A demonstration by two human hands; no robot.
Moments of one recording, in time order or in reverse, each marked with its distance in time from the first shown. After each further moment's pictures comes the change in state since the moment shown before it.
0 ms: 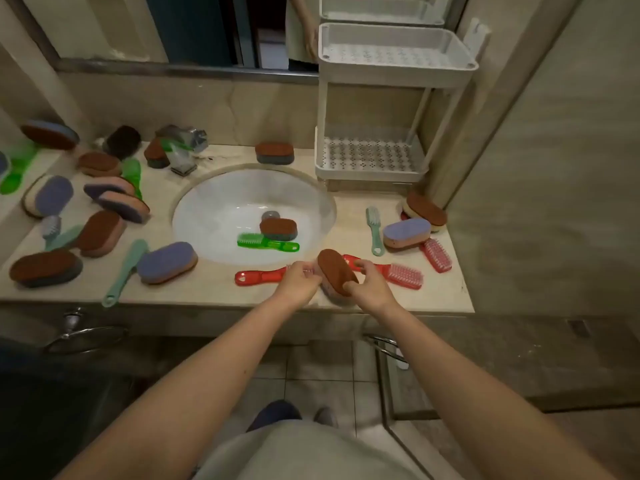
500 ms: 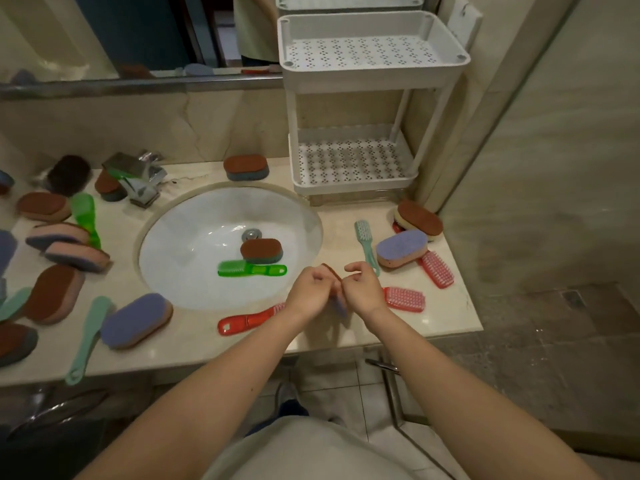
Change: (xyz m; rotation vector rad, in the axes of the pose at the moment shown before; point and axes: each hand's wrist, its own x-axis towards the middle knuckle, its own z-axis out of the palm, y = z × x) left_hand 0.071 0.037 0.019 0.007 -0.132 0.087; right_hand 0.068 -0.026 -0.002 0.277 0.130 0.178
